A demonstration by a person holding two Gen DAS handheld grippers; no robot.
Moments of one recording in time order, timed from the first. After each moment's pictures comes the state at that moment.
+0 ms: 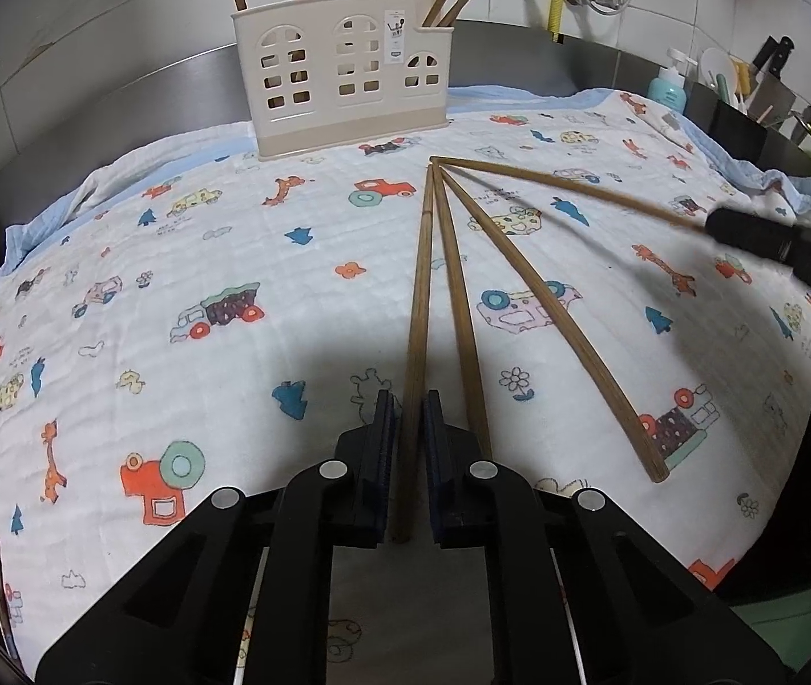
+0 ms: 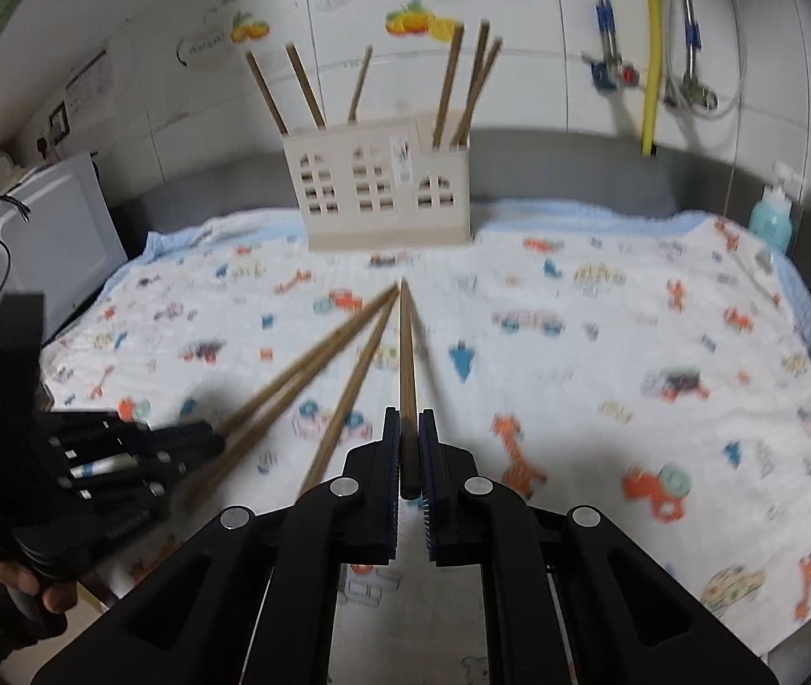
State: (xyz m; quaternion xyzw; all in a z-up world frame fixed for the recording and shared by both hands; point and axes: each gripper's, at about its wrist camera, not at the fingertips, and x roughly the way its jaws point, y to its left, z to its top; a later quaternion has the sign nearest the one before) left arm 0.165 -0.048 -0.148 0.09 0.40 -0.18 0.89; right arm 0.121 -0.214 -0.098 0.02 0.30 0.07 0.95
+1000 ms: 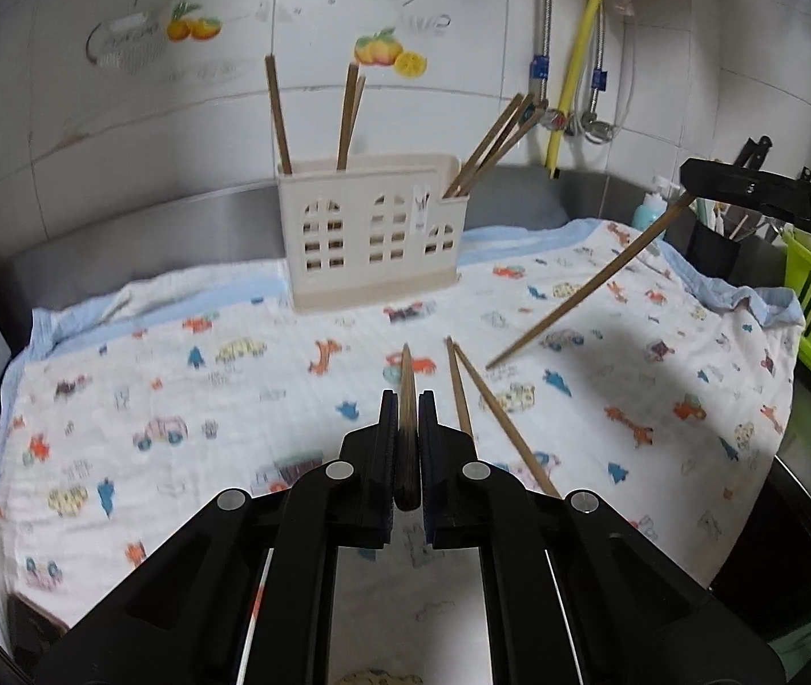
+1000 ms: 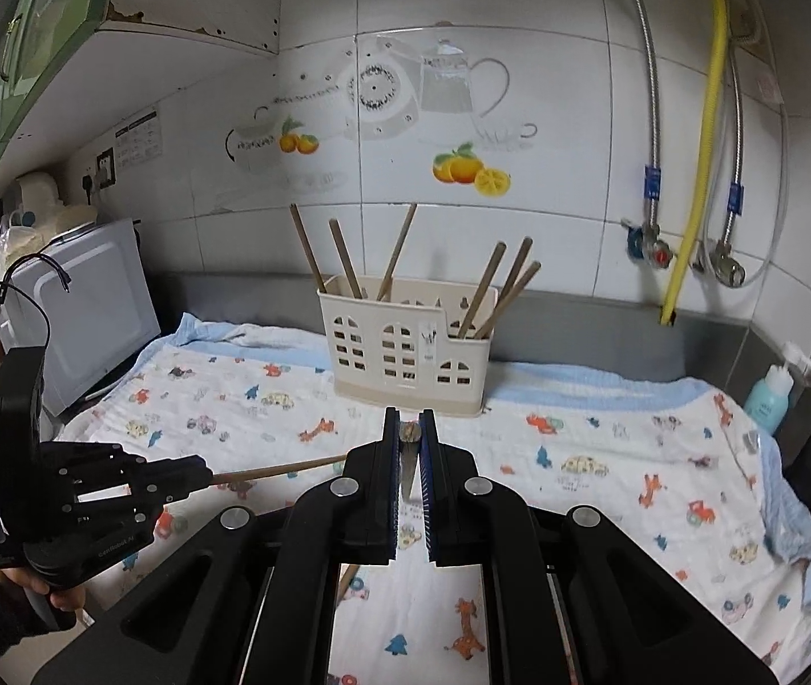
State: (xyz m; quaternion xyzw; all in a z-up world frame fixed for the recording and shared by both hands) left arm 0.174 -0.021 -0.058 0.05 0.28 -0.21 0.94; right arm 0.149 -0.218 0.015 -0.03 0.22 0.12 0.97
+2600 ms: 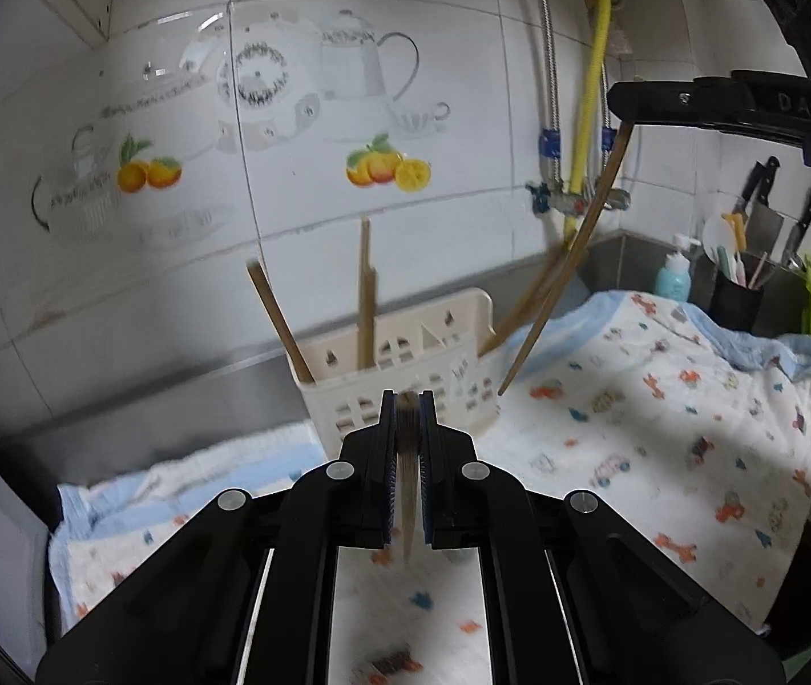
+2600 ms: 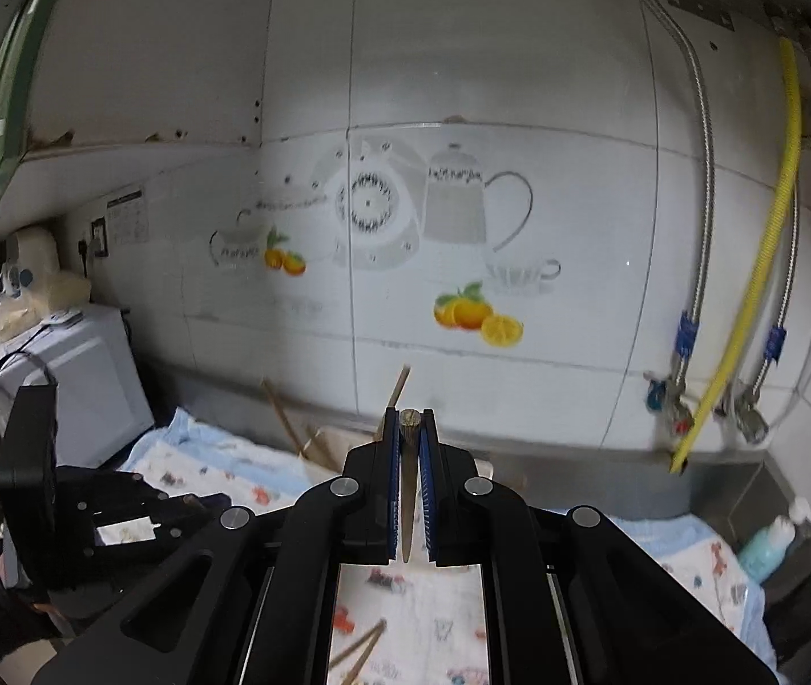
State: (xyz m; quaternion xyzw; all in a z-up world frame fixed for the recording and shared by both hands) left arm 0.265 -0.043 0.037 0.11 0.22 -0.22 0.95; right arm 0.254 -0.217 0.133 -0.04 0.16 0.14 0.98
